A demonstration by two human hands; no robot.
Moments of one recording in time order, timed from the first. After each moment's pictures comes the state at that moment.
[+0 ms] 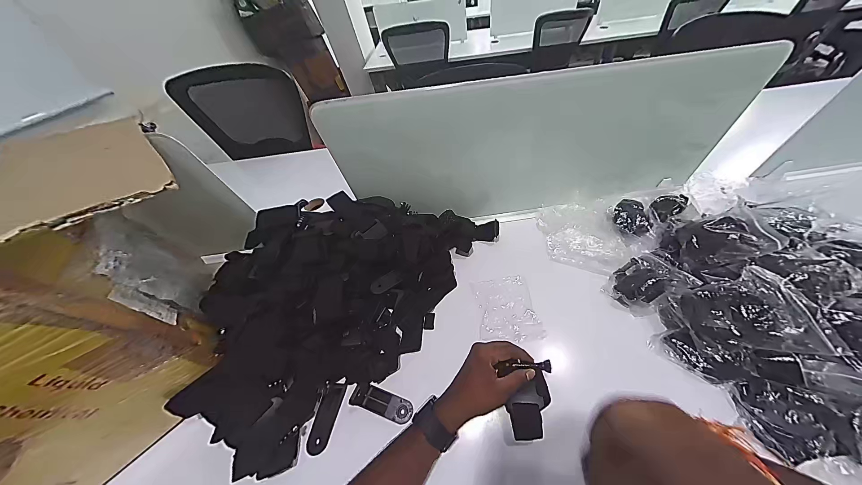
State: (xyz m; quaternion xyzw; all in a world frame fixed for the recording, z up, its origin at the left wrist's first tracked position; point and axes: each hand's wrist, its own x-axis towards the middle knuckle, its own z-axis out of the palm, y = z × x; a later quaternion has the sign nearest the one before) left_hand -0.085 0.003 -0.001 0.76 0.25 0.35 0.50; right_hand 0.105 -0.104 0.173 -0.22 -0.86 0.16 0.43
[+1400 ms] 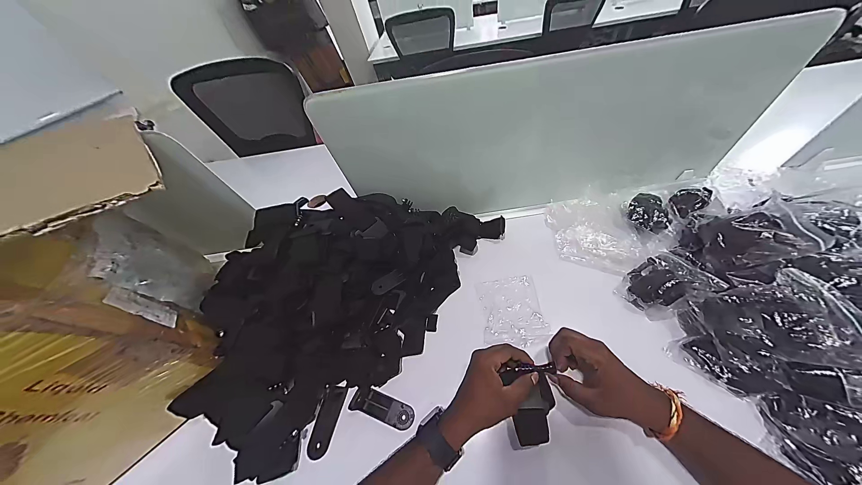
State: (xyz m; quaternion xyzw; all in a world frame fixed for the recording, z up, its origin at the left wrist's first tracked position) left_hand -0.078 -0.005 -0.003 0.70 0.35 0.37 0.51; right_hand 0.168 -0.018 -0.003 -0.33 -0.78 0.35 0.40
